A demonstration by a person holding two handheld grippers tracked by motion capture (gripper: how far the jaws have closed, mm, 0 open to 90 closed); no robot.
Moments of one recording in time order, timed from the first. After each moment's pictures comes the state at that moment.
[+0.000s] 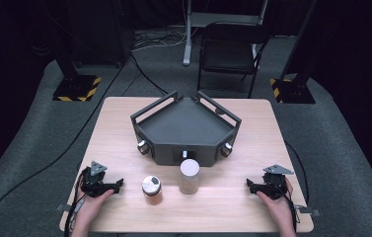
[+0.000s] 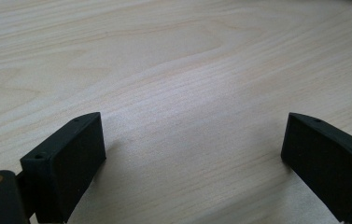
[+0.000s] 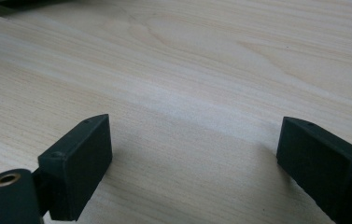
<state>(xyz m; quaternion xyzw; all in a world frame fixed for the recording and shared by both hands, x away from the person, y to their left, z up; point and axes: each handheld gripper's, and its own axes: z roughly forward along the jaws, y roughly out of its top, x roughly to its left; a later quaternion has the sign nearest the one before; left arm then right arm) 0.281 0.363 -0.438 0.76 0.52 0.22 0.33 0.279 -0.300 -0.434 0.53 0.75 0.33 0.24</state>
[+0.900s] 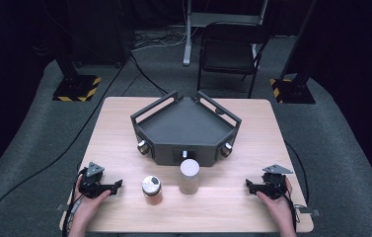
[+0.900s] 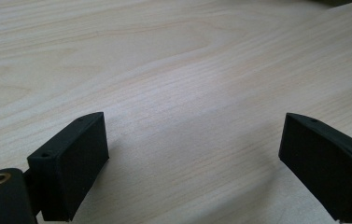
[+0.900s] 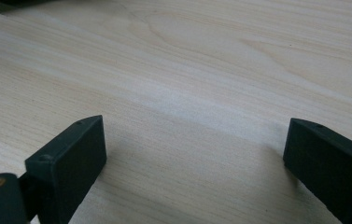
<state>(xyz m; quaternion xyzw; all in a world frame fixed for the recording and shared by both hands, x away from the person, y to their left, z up) 0.279 0.380 -0.439 0.76 0.51 0.20 0.36 0.281 -0.299 -0.434 0.53 0.75 0.33 0.23</state>
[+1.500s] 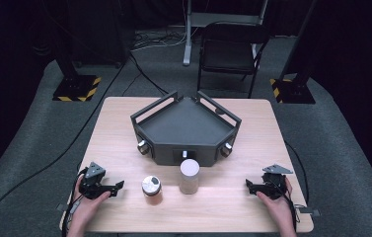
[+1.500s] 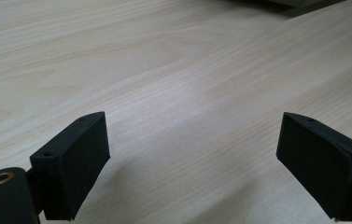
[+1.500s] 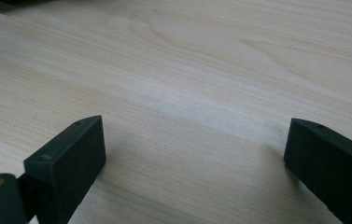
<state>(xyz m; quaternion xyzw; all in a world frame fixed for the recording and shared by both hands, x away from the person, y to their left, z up) 0.276 0.386 -0.434 0.77 0.47 0.19 0.39 0.281 -0.299 -0.434 0.53 0.75 0.33 0.23</state>
